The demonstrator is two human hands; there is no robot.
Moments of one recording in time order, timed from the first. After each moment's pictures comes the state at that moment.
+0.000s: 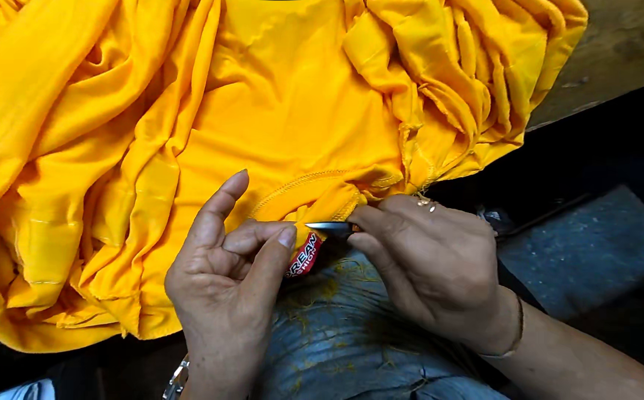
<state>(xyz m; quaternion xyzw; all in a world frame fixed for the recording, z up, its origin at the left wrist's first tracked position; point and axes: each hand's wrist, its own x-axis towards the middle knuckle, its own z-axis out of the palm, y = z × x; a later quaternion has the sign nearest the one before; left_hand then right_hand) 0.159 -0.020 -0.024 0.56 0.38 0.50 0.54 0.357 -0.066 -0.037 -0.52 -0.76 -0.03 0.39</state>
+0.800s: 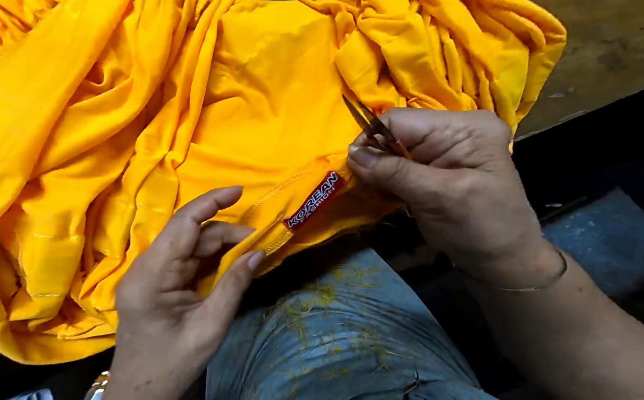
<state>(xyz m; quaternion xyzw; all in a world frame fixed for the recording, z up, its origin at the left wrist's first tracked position) 0.118 0.010 -0.009 0.78 0.35 0.36 0.38 0.382 -0.010 -0.010 -0.48 -0.63 0.30 0.54</state>
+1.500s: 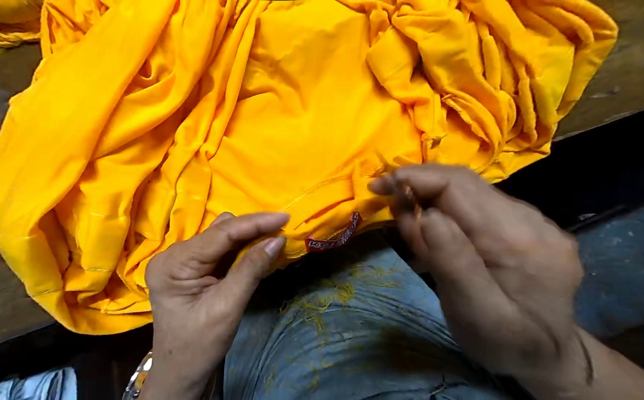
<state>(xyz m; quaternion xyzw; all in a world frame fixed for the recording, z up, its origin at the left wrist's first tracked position) 0.108 0.004 -0.015 0.70 0.33 0.44 0.46 0.341 -0.062 -0.007 -0.52 -0.71 0.14 0.46</state>
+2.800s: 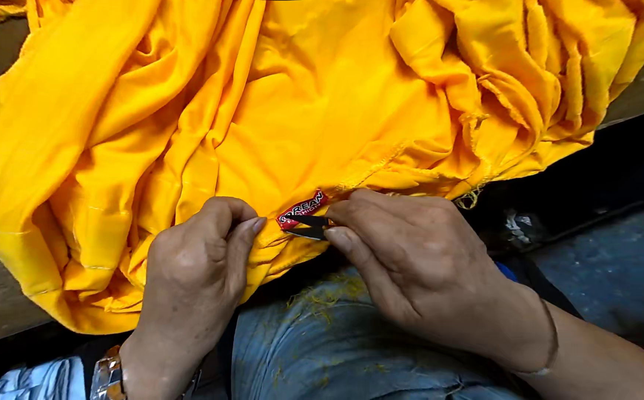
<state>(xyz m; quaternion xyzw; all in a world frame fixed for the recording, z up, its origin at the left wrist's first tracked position) 0.085 0.030 -0.021 0.86 0.39 0.28 0.14 0.314 -0.036 -0.024 -0.50 -0.80 0.06 0.32</state>
